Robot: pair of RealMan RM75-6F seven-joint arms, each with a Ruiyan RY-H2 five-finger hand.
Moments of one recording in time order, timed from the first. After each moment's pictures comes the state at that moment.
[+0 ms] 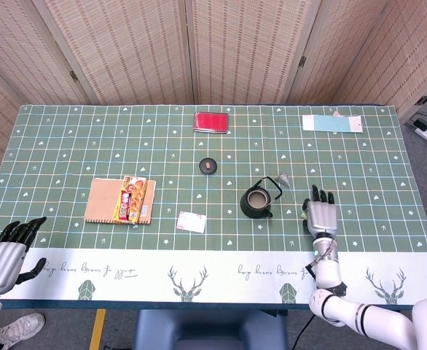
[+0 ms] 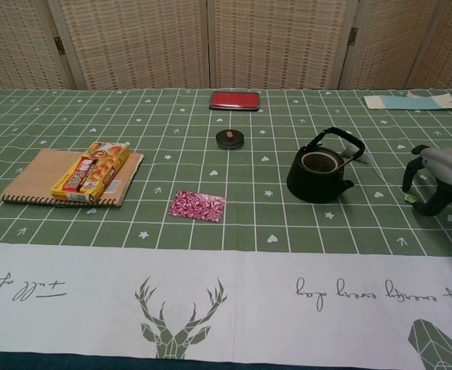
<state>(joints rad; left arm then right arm) -0.17 -1.08 0.00 -1.58 1.52 1.36 0.02 0.61 -1.67 0.22 -1.35 -0.60 1.15 -0.74</state>
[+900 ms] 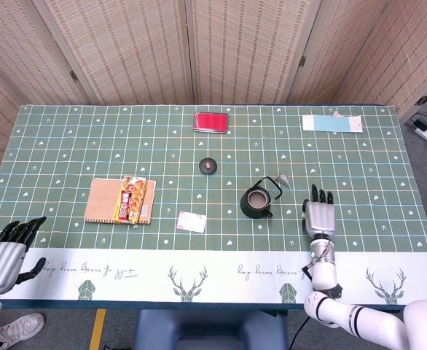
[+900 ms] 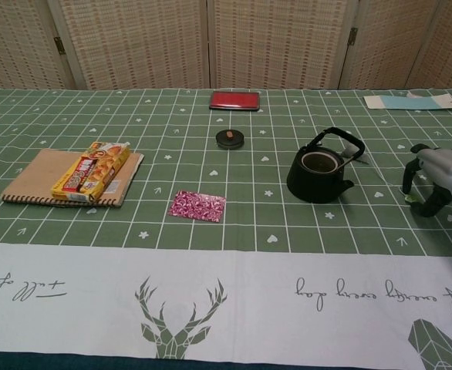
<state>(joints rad) -0.17 -1.08 0.00 -1.58 1.52 1.37 0.03 0.60 -1.73 0.22 -1.30 -0.64 1.20 -0.77</state>
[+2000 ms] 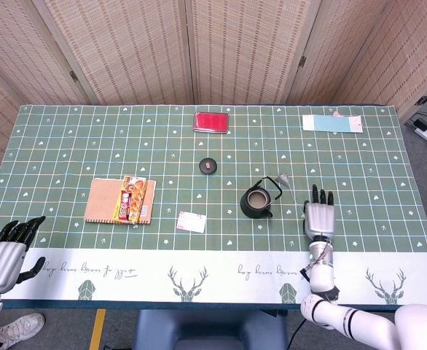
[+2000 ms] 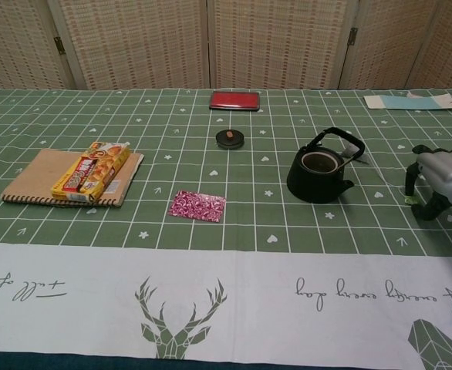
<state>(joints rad) -0.17 -1.09 0.00 -1.59 1.51 1.37 0.07 0.58 -1.79 0.22 -1.21 -0.70 1.22 -0.78</state>
